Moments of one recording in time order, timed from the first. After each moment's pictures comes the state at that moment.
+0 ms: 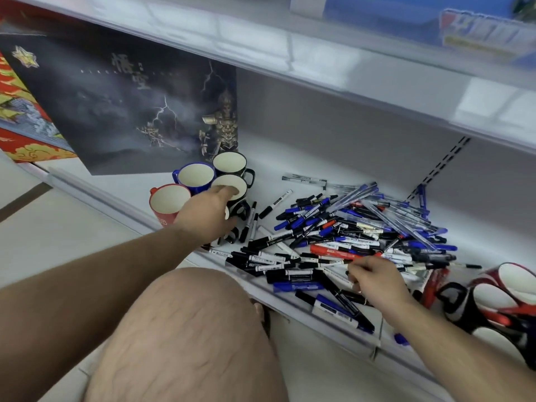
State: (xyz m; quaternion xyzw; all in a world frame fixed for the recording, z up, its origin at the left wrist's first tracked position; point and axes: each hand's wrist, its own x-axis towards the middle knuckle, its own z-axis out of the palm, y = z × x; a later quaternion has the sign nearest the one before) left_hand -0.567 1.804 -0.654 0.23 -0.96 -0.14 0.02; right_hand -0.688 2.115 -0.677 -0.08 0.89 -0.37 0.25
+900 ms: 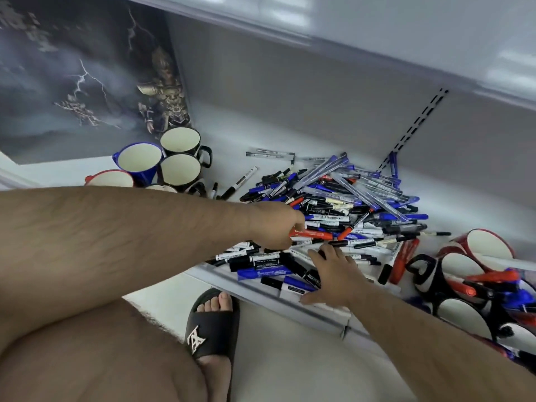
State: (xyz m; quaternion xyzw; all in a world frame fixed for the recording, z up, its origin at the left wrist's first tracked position) left_hand -0.688 1.933 -0.667 -0.05 -0.95 -0.16 -0.28; right_hand -0.728 2.136 -0.769 -0.37 0.88 0.09 0.28
